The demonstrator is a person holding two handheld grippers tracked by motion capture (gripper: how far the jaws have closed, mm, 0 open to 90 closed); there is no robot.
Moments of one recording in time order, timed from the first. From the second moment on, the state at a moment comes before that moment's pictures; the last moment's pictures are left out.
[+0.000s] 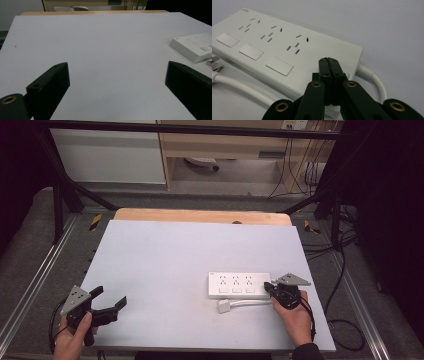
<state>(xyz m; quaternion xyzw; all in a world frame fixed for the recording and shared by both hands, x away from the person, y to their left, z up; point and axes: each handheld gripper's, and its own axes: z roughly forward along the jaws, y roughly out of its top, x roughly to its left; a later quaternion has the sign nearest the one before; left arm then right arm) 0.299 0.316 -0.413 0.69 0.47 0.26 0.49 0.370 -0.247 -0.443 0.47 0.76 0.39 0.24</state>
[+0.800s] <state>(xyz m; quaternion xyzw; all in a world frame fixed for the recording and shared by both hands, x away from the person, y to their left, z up) 0.299 0.316 -0.412 0.69 0.47 0.26 0.49 0.368 -0.249 -0.442 0.46 0.75 0.41 0.24</state>
